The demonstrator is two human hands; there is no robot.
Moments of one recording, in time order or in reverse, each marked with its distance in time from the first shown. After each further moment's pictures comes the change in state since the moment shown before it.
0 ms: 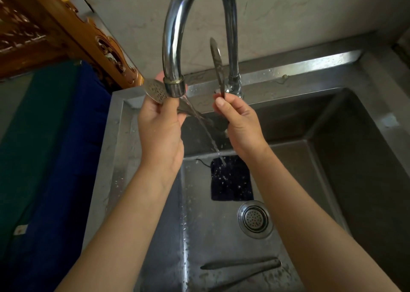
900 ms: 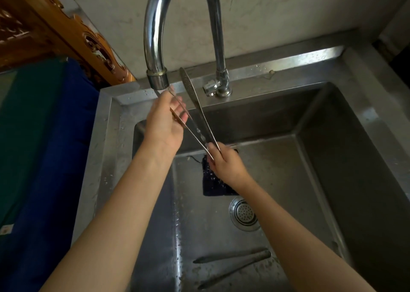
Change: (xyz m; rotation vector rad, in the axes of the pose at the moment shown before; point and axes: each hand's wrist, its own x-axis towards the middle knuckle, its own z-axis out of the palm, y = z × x) left_hand 0.033 -0.042 0.000 -0.066 0.104 -0.390; right_hand -0.051 0.064 -0.040 -0.791 -0.092 0.108
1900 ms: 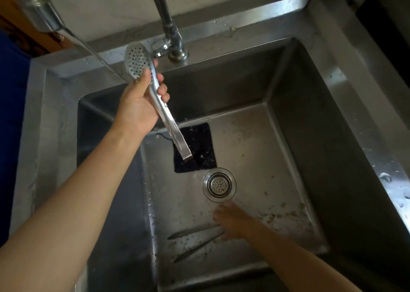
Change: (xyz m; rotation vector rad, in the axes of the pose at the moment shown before) left_hand 0.027 -0.065 -0.006 -0.055 -0.541 -0.032; right_hand -0.131 0.196 -0.011 -0.993 -0.892 0.142
